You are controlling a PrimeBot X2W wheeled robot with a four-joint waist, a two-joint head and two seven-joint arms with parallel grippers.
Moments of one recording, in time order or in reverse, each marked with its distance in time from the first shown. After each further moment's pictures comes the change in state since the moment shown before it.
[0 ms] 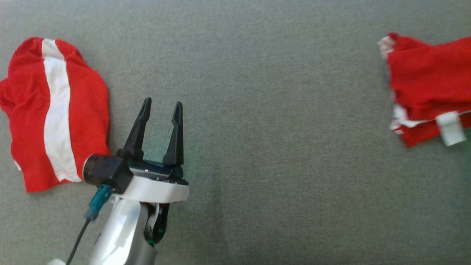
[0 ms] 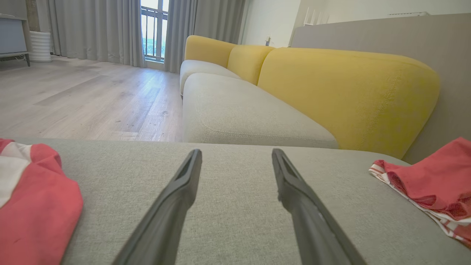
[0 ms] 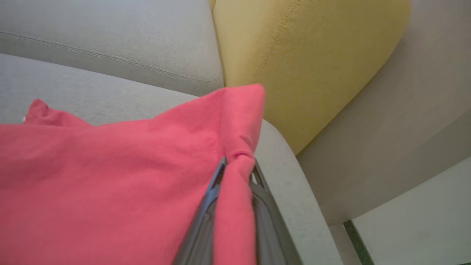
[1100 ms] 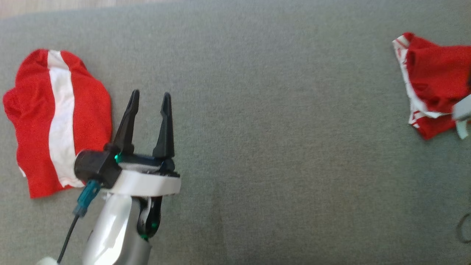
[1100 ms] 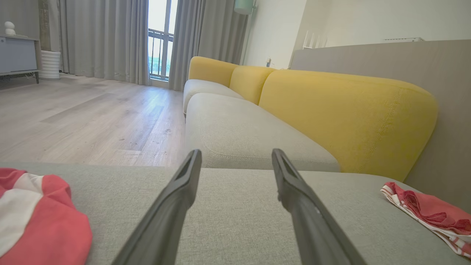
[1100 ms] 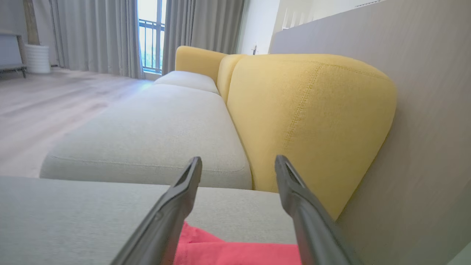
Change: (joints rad) left arm -0.032 -0.001 0.041 0.003 -0.018 -0.008 0.000; right arm -0.001 0.175 -0.039 -0.254 0.043 0.000 -0.067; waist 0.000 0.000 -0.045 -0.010
